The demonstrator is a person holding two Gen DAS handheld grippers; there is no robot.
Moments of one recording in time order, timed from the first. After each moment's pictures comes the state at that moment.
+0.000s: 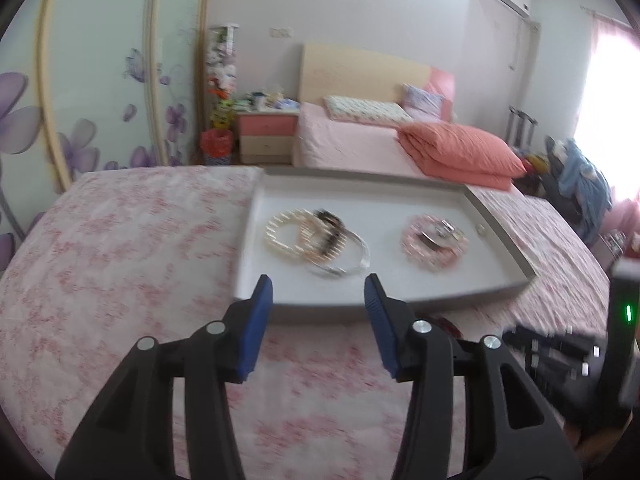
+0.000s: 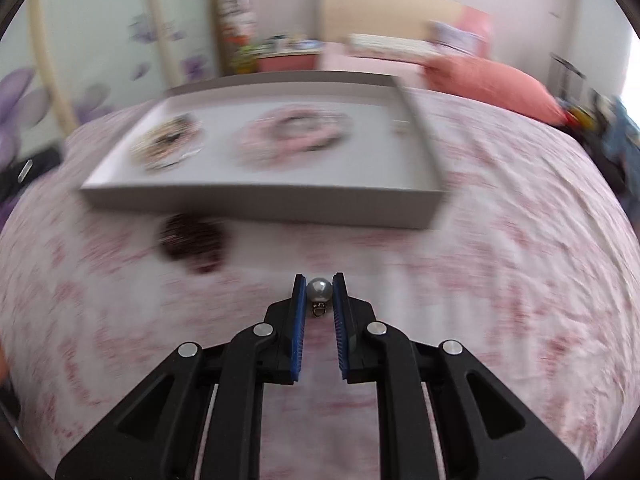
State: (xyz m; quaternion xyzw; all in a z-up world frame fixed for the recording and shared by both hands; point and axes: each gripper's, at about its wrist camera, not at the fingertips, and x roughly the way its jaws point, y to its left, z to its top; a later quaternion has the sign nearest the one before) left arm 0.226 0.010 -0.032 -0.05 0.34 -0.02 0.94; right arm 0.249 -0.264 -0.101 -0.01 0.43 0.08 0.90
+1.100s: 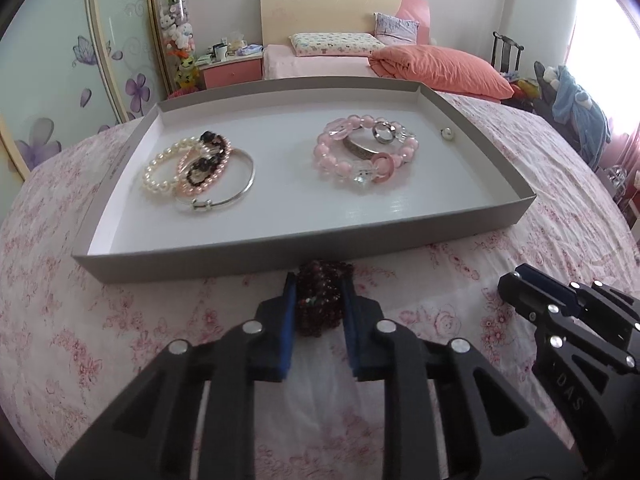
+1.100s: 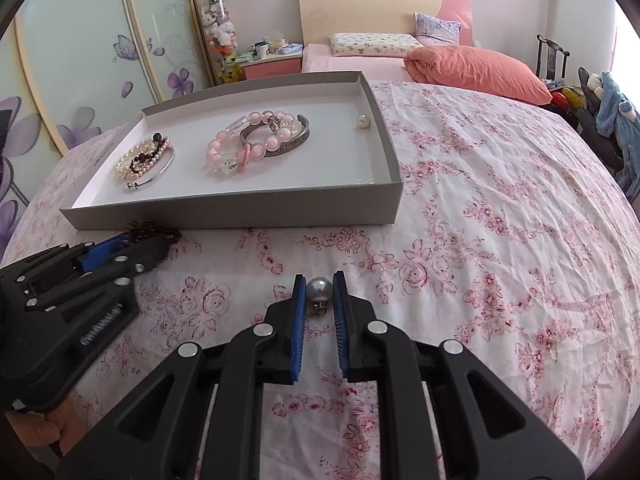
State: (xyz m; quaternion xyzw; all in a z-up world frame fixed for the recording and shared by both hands) left arm 0.267 -0.080 -0.095 0.01 0.44 -0.04 0.90; right arm 0.248 -0.272 -0.102 0.01 0.43 0.09 0.90
